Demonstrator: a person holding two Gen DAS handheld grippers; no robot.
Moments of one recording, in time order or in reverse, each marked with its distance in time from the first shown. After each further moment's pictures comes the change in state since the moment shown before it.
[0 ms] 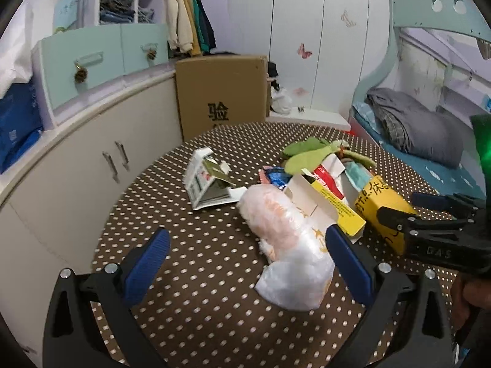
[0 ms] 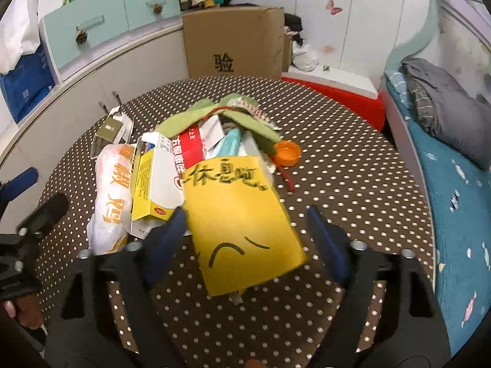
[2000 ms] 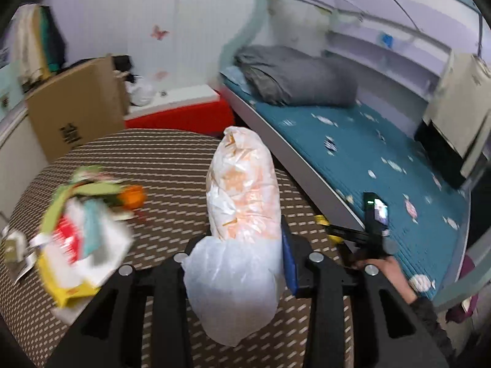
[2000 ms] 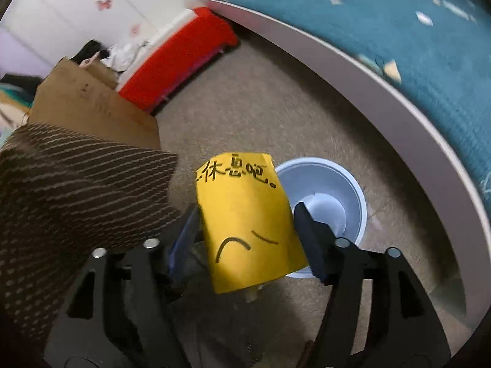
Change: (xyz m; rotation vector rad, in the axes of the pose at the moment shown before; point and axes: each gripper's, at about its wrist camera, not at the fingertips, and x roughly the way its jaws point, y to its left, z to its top) left arm 0.015 -0.249 0.020 0.348 0.132 -0.477; right arm 0.083 -0.377 -0.247 0.944 0.095 -0.107
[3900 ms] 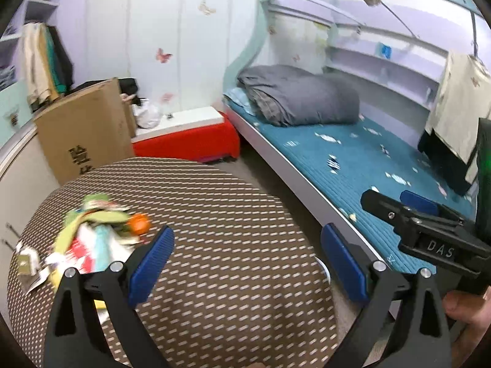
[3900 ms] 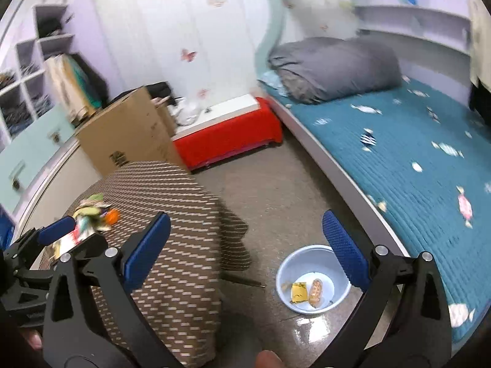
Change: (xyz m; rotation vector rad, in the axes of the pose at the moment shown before) left arm -0.036 -0.008 0.006 -0.003 -0.121 0.071; right arm -0.249 0.202 -0.048 -0.398 -0.408 0.058
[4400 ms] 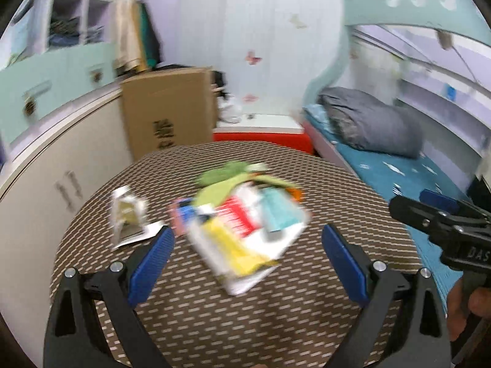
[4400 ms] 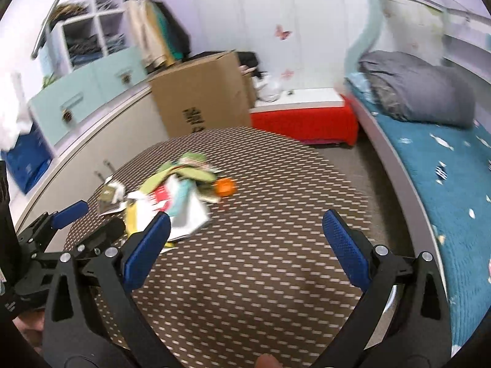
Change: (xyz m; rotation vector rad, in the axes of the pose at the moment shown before) left arm -0.073 0.161 -0.066 -0.235 -0.050 0.265; right arm 0.029 0.167 -0.026 -0.277 0.102 0.238
